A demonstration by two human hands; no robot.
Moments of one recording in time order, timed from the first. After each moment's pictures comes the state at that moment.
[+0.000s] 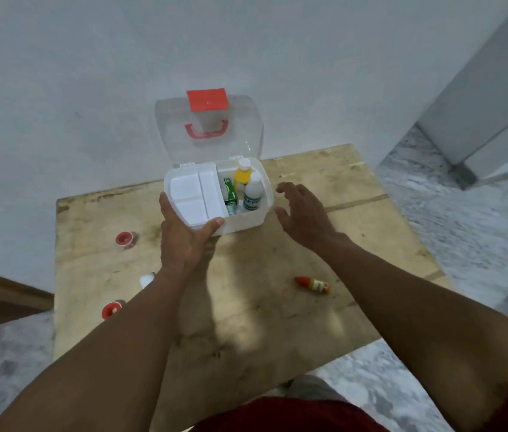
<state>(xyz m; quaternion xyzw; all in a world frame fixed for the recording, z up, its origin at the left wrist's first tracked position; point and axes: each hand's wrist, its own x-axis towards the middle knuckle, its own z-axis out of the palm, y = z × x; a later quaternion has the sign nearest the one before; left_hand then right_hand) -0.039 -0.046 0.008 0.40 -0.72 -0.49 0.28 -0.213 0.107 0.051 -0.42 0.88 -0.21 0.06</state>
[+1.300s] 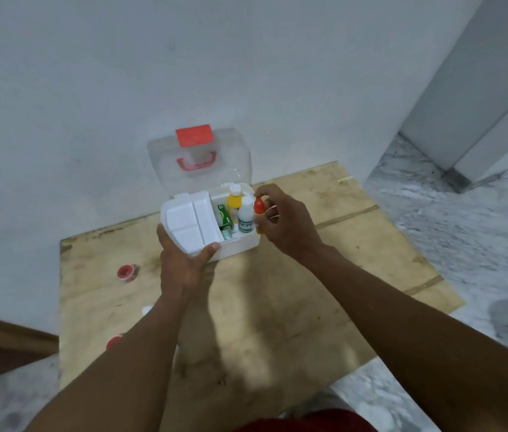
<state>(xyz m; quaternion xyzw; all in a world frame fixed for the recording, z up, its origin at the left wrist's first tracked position) -0.041 -0.048 0.011 0.42 -0.71 -0.51 0.25 -0.188 0.094 0.095 -0.41 0.83 -0.38 0.03</state>
